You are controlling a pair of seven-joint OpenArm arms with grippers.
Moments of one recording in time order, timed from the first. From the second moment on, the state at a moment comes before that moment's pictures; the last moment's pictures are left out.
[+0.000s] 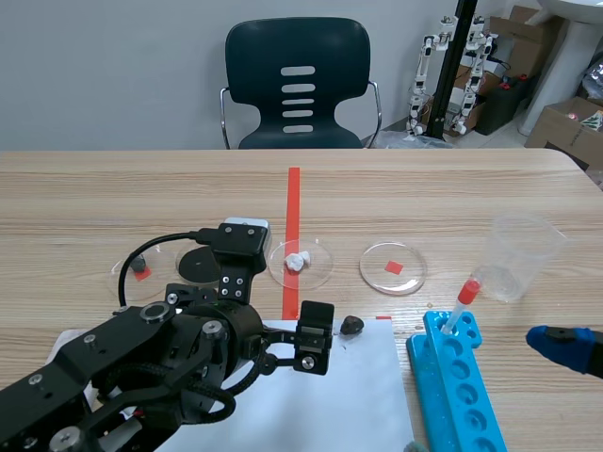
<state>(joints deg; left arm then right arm) 3.1 -11.6 37.8 86.0 -19.0 23.4 25.9 -69.9 21.9 5.4 118.8 -8.9 14.2 34.3</state>
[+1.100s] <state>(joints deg) 43.2 -21.8 1.2 122.0 -9.5 -12.7 7.6 -69.9 21.9 5.4 118.8 -8.9 14.2 34.3</state>
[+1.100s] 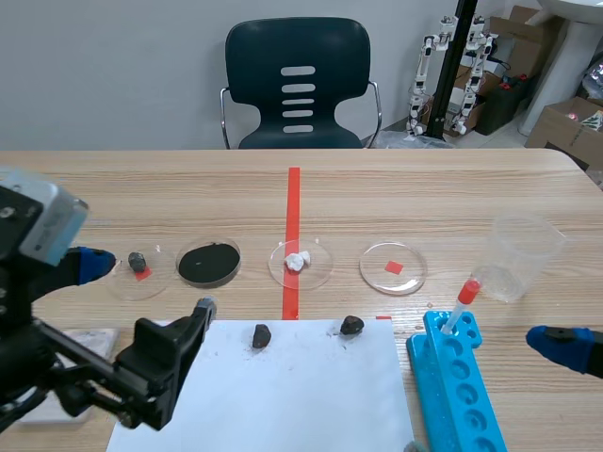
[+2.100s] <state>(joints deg) 63.7 -19.2 -8.5 127.3 3.6 -17.4 -12.3 -69.9 21.9 5.4 118.8 -8.9 14.2 34.3</state>
